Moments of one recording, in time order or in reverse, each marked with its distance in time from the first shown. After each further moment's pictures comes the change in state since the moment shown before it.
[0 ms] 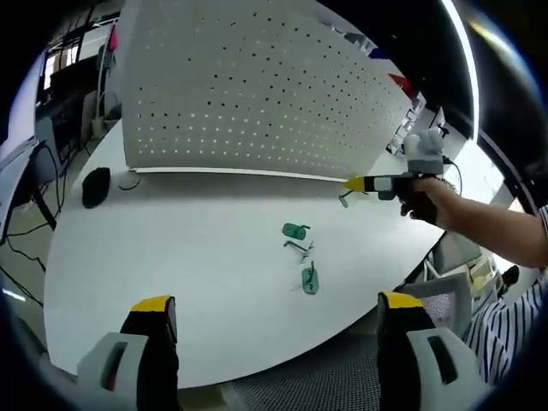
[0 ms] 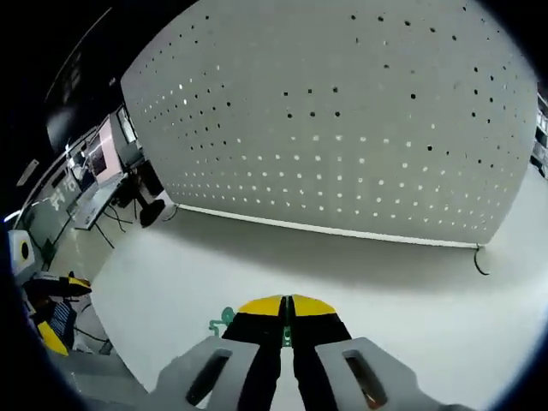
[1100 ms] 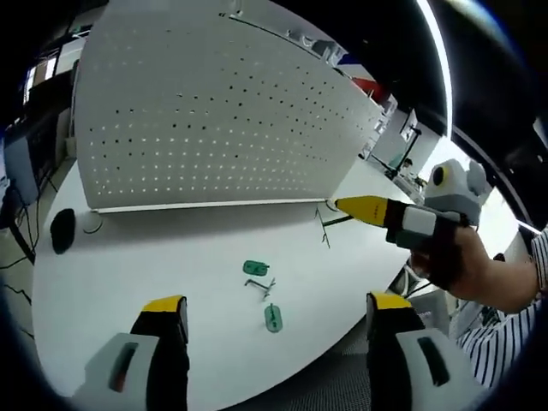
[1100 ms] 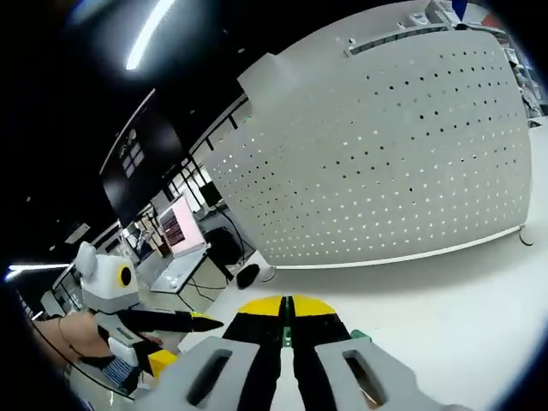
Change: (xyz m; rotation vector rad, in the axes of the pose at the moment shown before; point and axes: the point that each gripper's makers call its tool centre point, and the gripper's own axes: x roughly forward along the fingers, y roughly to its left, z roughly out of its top) left arm 0.015 -0.052 0.050 0.064 -0.049 -0.136; right arm -0.080 0.122 0.024 0.165 -0.276 0.310
